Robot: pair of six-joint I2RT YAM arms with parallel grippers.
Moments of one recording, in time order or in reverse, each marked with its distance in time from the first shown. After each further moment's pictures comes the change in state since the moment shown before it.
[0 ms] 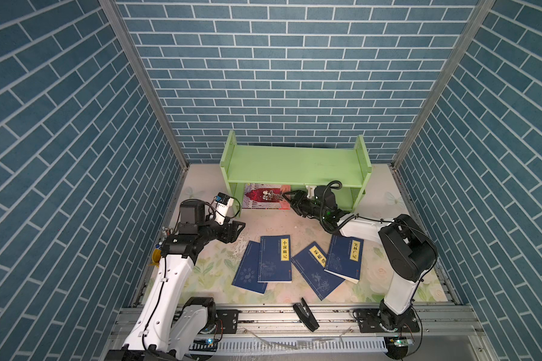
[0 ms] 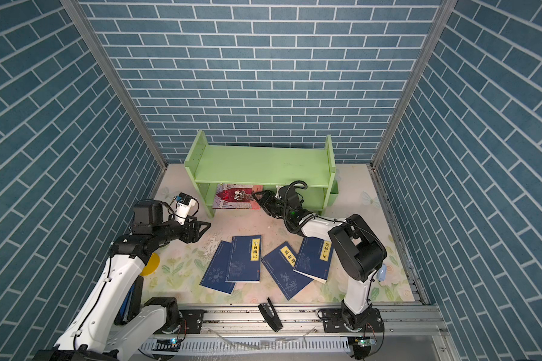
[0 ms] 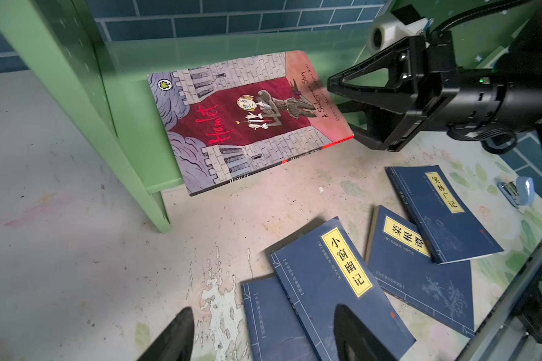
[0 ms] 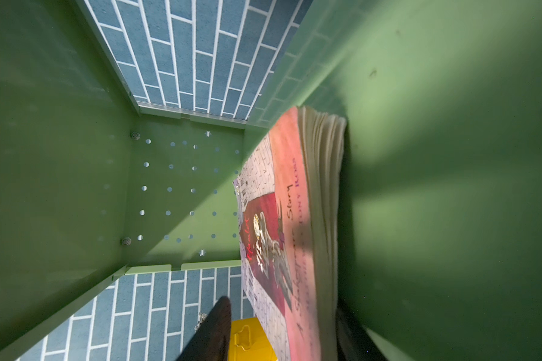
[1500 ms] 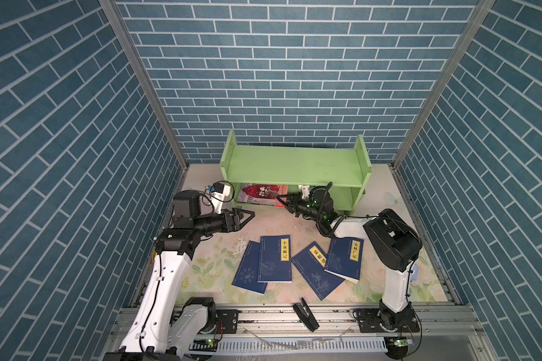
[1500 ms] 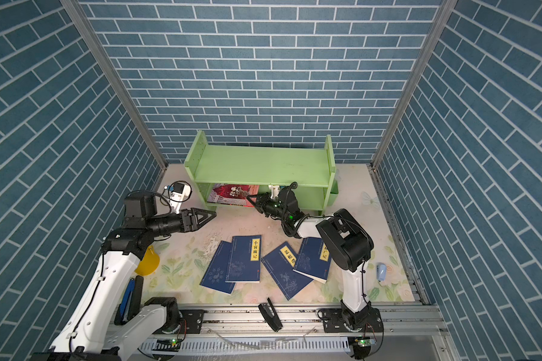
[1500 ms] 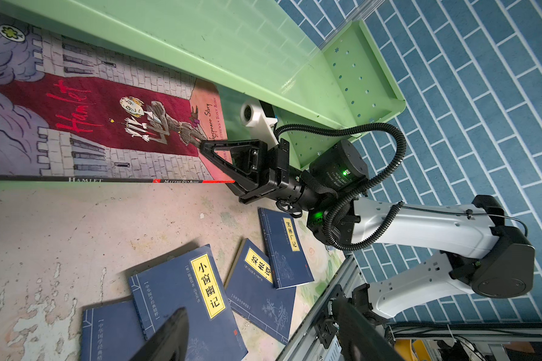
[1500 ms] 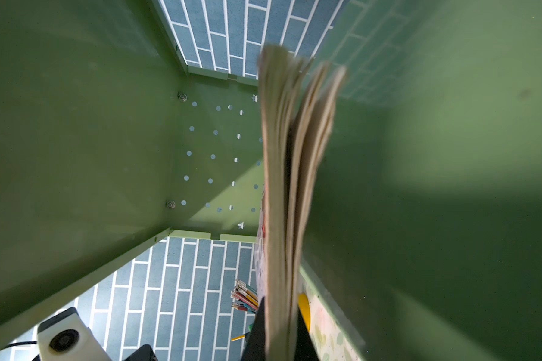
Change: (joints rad) left arm 0.014 0.024 0.130 0.013 0.385 -0.504; right arm 0.007 0.143 0.001 0.355 -0.172 0.097
